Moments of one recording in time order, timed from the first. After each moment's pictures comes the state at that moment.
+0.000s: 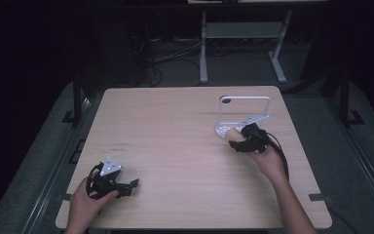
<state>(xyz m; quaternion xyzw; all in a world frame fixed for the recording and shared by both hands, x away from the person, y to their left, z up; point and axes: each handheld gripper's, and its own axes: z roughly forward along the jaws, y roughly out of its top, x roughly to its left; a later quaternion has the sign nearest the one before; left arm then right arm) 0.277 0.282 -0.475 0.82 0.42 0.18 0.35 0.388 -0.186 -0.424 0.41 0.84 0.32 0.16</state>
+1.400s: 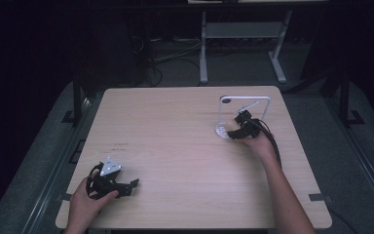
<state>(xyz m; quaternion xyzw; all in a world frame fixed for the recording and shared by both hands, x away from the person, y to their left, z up) 0.277 0.282 -0.475 0.82 0.42 0.18 0.35 0.456 -0.182 -0.449 0.45 0.84 0.27 0.14</state>
